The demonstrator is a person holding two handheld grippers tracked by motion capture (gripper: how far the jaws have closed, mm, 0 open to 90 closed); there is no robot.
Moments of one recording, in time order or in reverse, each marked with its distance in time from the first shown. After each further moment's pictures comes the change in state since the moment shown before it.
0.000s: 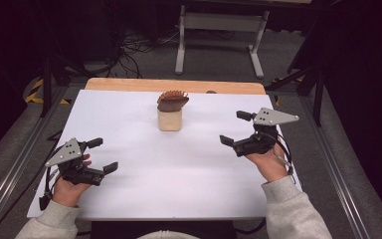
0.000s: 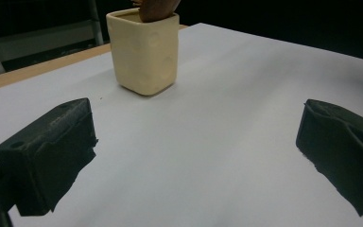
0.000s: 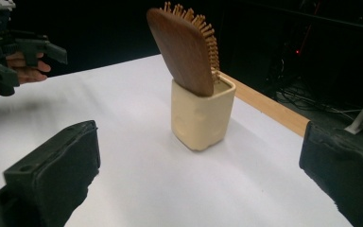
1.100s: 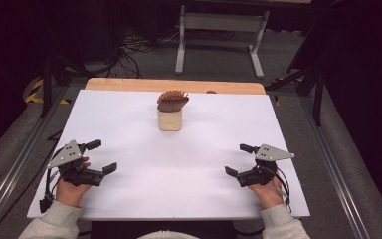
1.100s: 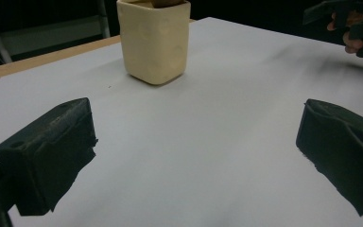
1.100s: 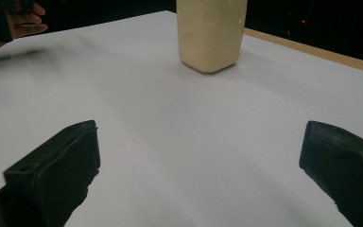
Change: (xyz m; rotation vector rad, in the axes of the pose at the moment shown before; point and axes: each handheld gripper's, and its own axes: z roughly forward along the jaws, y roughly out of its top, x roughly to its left) left arm 0.005 -0.014 0.001 0.005 0.025 -0.011; right arm 0.012 -0.113 -0.004 0.029 0.006 0.066
